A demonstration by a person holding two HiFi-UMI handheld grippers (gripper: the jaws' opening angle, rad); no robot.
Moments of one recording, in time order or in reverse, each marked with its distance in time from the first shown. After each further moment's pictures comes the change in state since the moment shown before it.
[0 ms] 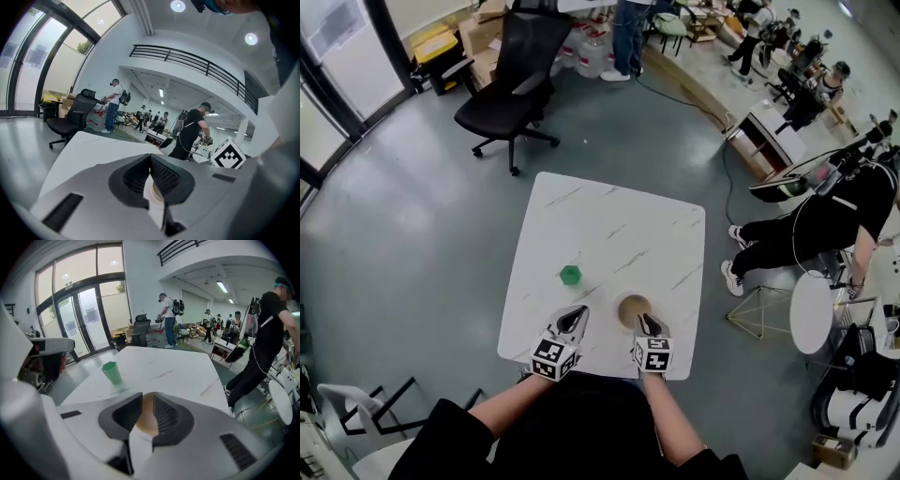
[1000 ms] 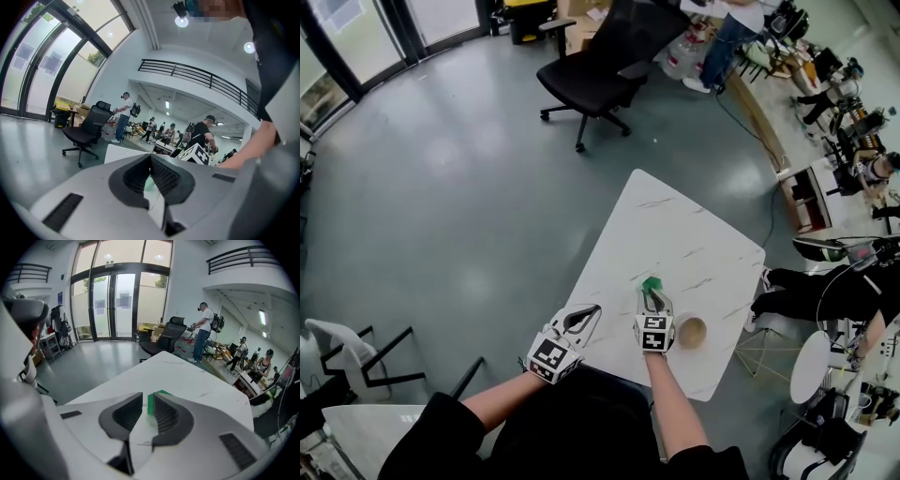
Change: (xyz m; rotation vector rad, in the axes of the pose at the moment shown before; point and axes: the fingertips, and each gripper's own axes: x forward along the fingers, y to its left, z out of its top) left arm -0.142 0.146 0.032 -0.026 -0.141 0.053; right arm 0.129 0.206 0.083 -0.392 -0.004 0.085
